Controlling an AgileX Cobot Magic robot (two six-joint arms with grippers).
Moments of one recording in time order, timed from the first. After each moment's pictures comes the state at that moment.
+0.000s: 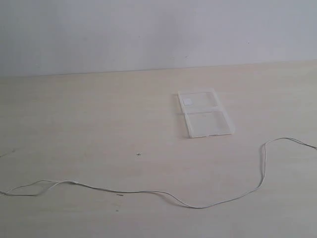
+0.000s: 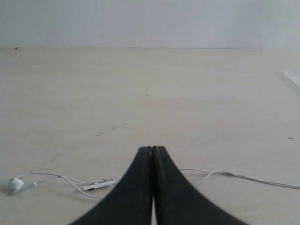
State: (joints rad) left arm 0.09 0.01 0.00 -0.11 0.37 0.03; right arm 0.15 0.01 0.00 0.08 0.27 0.00
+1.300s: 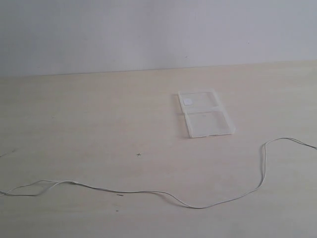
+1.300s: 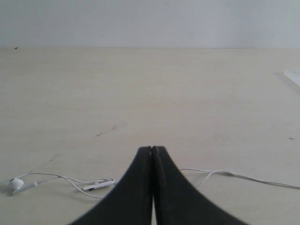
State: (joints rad) left arm 0.09 0.01 0.00 -0.11 0.37 0.03; right arm 0.15 0.59 -0.56 0.17 -0.01 -0.25
